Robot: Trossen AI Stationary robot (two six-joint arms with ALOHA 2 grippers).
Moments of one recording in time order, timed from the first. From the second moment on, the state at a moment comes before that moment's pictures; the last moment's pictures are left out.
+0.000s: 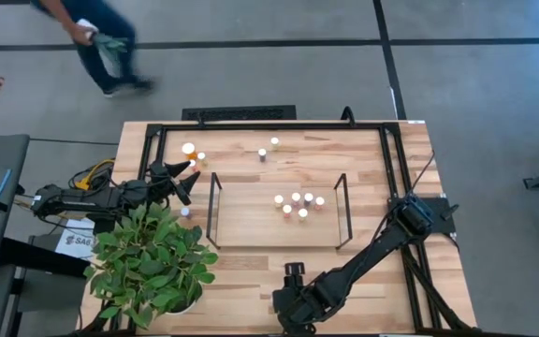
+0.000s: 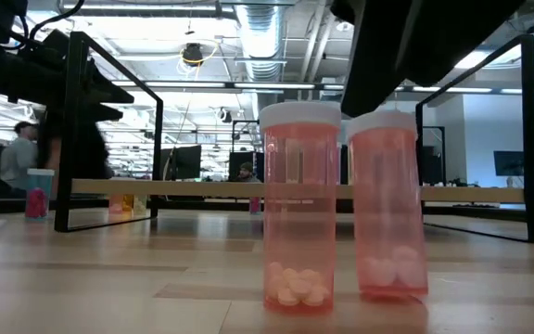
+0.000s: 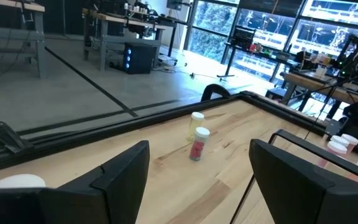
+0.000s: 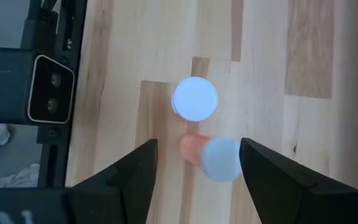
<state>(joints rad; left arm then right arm) -0.04 0.10 0.05 -0.05 -0.74 -0.32 0.65 2.16 1.78 -0.80 0.26 0.51</state>
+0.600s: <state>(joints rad) -0.04 0.10 0.05 -0.05 -0.74 -0.32 0.65 2.16 1.78 -0.83 0.26 0.53</state>
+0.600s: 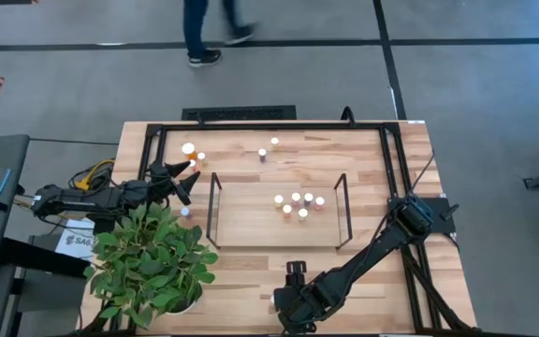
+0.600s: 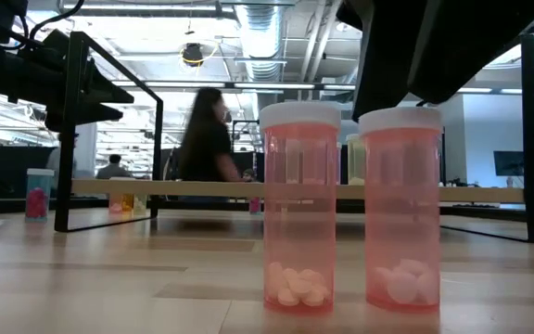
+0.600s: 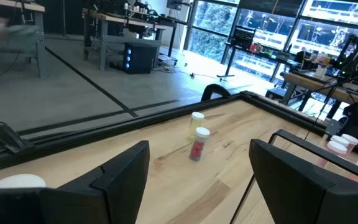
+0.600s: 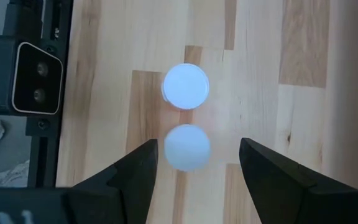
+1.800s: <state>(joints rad) -0.04 0.10 0.05 -0.05 -0.74 -0.32 0.64 2.16 1.76 -0.80 0.21 0.58</state>
